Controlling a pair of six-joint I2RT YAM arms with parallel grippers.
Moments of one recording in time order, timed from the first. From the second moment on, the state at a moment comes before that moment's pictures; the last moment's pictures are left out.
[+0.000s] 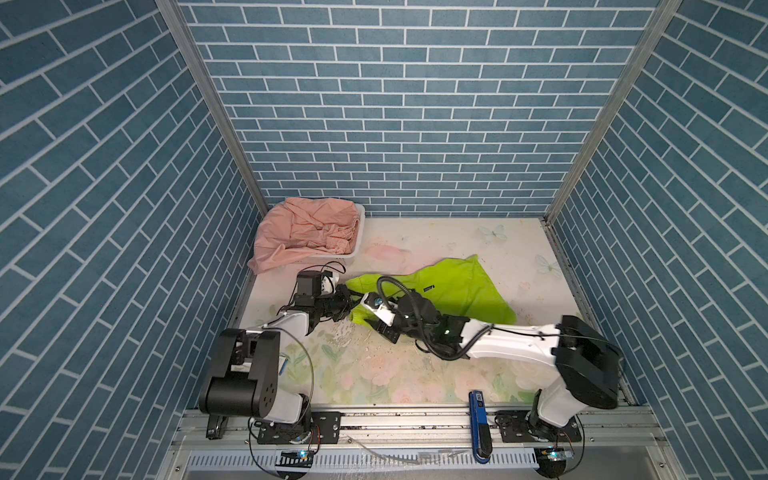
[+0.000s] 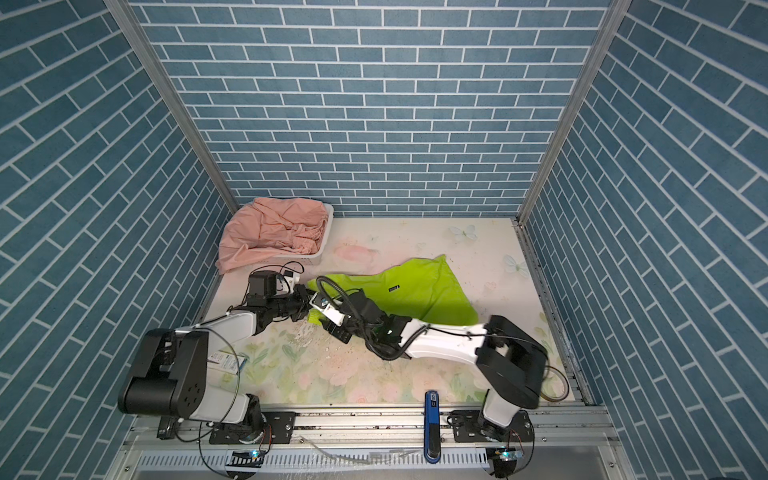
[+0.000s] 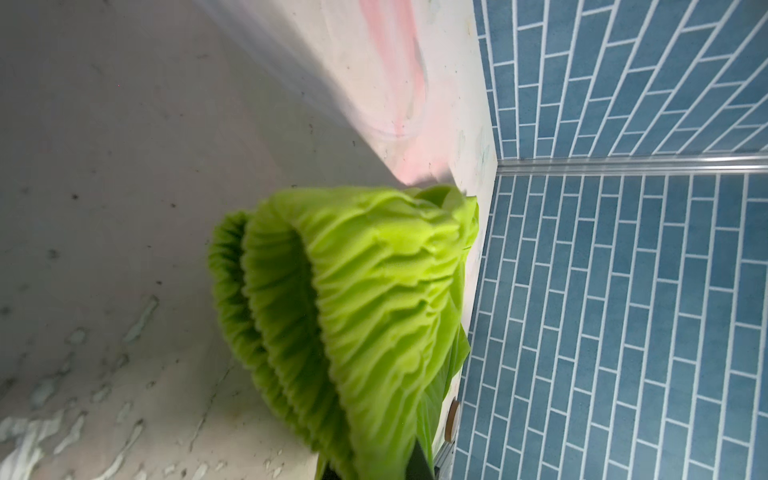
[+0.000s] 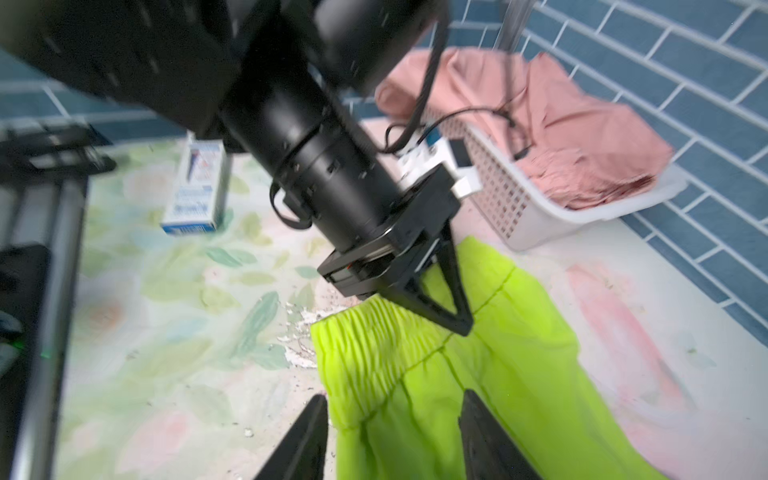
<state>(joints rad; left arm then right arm) -0.08 1.41 0.60 0.08 0.77 -0.90 1.13 1.54 0.99 0.17 0.03 -0.13</state>
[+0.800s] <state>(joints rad) 0.24 1.17 0.99 -0.97 0.69 -0.41 1.15 1.90 1.23 -0.34 -0.36 -0.05</state>
